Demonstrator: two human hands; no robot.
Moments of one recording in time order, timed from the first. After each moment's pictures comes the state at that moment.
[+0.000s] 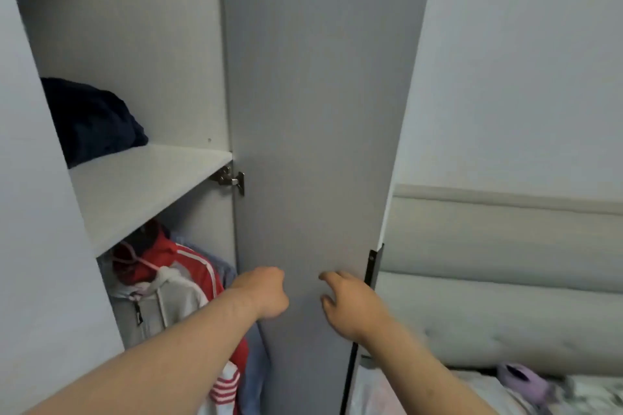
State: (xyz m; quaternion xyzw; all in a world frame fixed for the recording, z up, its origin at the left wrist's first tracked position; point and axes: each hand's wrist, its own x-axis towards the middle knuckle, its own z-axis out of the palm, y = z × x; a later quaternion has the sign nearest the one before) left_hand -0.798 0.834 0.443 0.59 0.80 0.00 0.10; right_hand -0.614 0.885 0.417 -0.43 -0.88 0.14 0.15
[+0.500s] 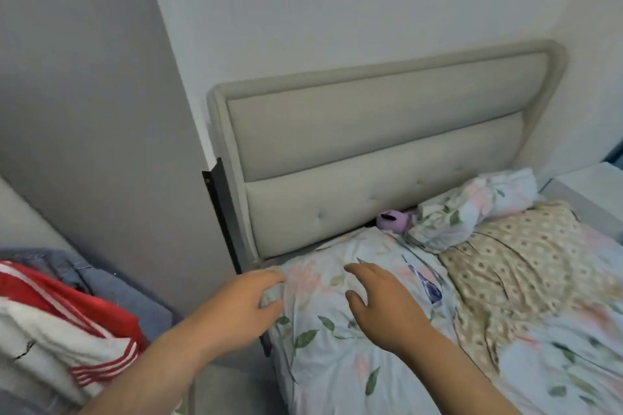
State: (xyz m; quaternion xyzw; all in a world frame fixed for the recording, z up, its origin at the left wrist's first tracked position) left_hand -0.649 0.829 0.350 0.77 0.56 0.06 0.29; right_hand -0.393 0.798 0.323 -0.65 -0.71 0.20 0.17
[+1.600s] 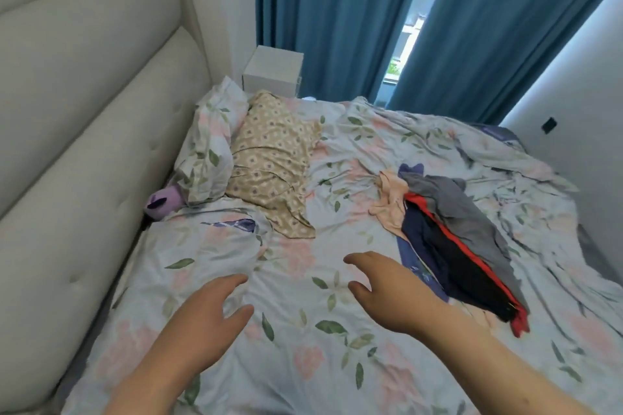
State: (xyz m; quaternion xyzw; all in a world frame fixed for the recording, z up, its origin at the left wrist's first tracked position) left_hand -0.484 0.905 0.290 0.90 0.19 -0.07 0.39; right_hand -0.345 0.641 0.332 -0.93 -0.27 0.20 0.12
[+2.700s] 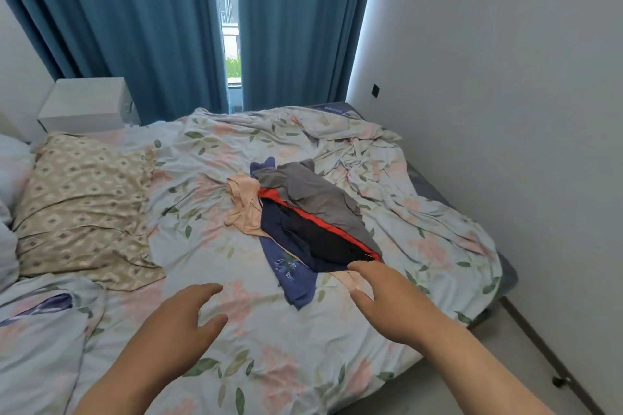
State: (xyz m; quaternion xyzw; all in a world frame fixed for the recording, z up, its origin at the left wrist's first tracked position) left_hand -0.360 0.615 0.315 0.95 -0.03 -0.14 0.28; right_hand -0.366 0.287 0.339 -0.97 -0.02 0.13 0.19
